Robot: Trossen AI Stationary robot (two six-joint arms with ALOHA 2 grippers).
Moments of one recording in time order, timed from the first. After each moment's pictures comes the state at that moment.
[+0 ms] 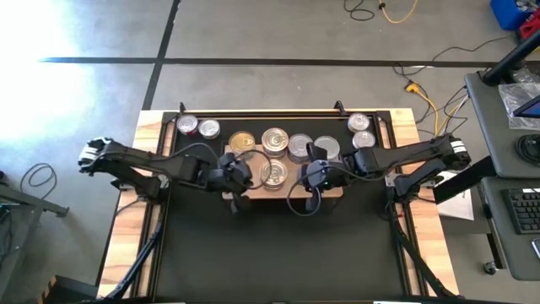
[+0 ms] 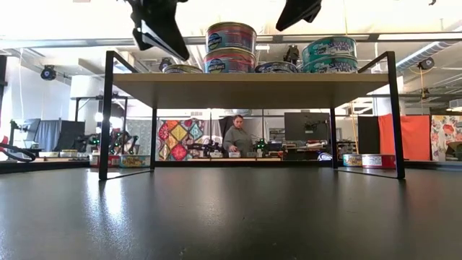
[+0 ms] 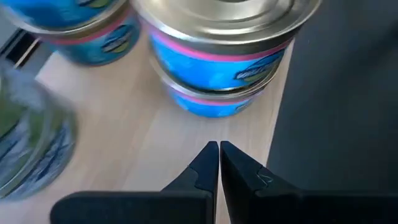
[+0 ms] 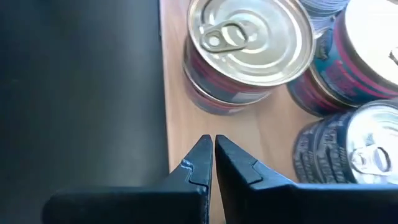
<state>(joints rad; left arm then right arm) -0.17 1.40 1.17 -0.66 -0.33 -0.42 0.17 1.51 1.44 -0.84 0.23 0.12</state>
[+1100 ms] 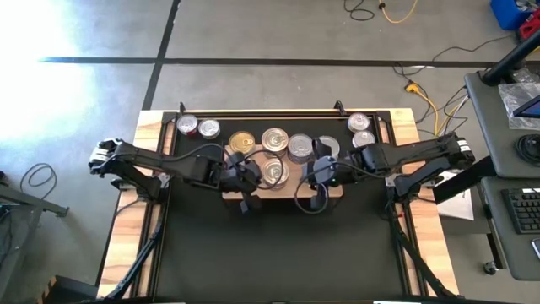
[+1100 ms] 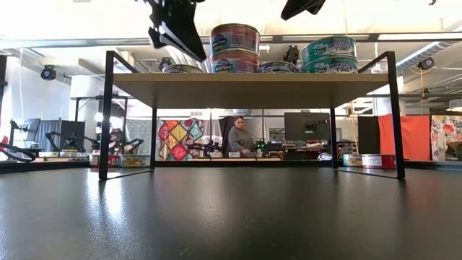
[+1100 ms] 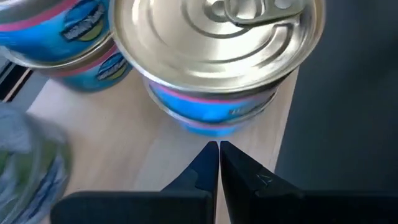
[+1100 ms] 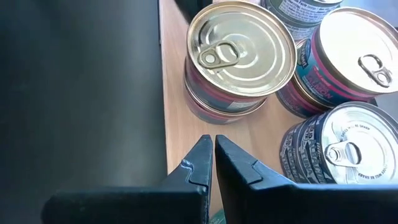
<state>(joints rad) -0.17 1.51 1.29 -0.69 -0.36 -0.41 0.17 1.46 1.45 -0.86 0.24 0.11</state>
